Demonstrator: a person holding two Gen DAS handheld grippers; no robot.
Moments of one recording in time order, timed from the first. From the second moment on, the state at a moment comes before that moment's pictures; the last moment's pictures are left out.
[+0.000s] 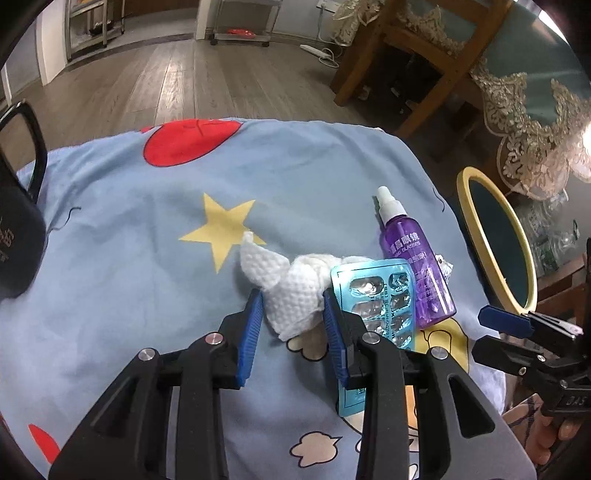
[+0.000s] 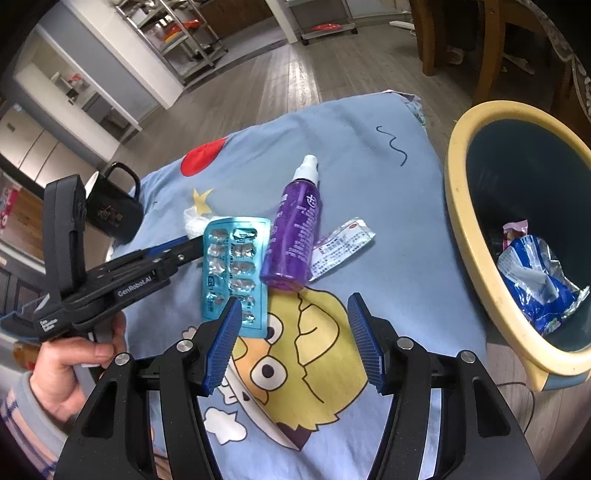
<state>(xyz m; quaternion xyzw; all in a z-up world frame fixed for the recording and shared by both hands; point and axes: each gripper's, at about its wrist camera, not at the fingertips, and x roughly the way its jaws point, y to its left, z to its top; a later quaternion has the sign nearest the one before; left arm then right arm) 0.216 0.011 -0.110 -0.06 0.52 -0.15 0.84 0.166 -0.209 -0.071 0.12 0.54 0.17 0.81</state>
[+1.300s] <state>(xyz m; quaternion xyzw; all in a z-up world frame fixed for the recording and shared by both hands) 0.152 0.091 -0.097 -0.13 0.55 -0.07 0.83 0.153 -0.069 -0.079 -0.10 0.52 0.32 0.78</state>
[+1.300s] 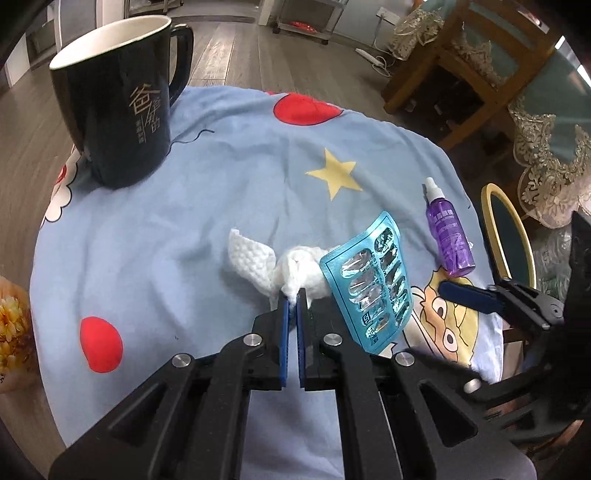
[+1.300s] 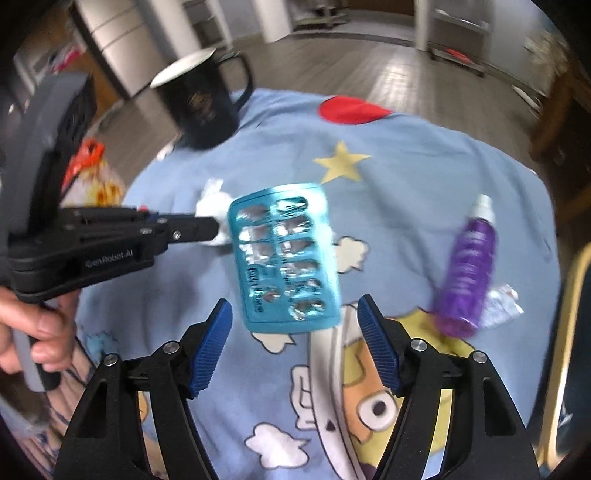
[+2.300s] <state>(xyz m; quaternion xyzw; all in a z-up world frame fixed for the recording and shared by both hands) 0.140 0.074 -0.093 -0.10 0.54 -0.06 0.83 0.148 -0.081 -0.065 -0.07 0.49 0.30 0.82</state>
